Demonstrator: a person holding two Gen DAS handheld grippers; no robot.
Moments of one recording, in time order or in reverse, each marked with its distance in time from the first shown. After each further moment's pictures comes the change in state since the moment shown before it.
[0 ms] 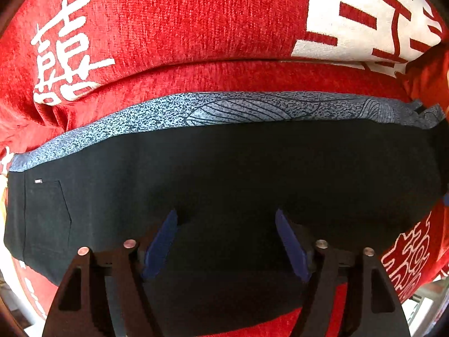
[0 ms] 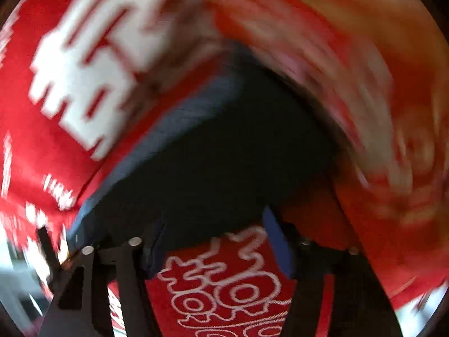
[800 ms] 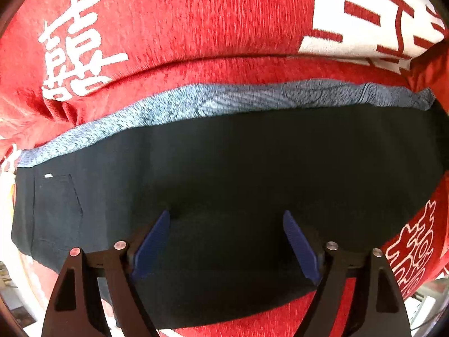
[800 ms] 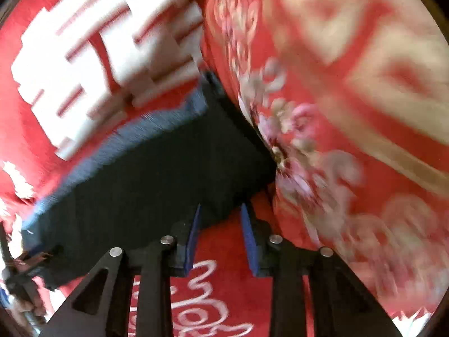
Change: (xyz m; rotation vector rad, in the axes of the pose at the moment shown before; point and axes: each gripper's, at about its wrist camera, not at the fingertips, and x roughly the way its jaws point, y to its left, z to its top) left arm -0.007 0.005 -0.005 -0.003 0.016 0.038; right arm -0.031 0.026 0.013 -0.239 -0.143 -0.184
